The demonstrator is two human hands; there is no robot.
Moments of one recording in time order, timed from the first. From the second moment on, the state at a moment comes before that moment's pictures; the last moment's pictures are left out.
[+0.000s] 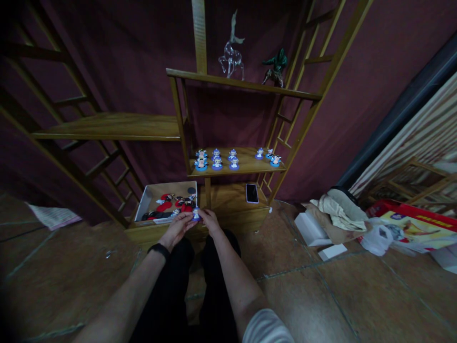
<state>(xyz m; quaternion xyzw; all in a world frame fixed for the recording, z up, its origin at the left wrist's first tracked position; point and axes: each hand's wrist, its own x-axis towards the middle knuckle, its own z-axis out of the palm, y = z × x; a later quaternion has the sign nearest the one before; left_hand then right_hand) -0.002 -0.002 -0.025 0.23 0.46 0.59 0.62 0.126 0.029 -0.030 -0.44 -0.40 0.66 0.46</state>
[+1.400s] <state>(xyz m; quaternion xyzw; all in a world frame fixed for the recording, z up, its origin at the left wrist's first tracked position) -0.005 0.000 -0.028 0.25 0.47 0.59 0.61 0.128 0.025 -0.028 -0.42 -0.43 0.67 0.44</state>
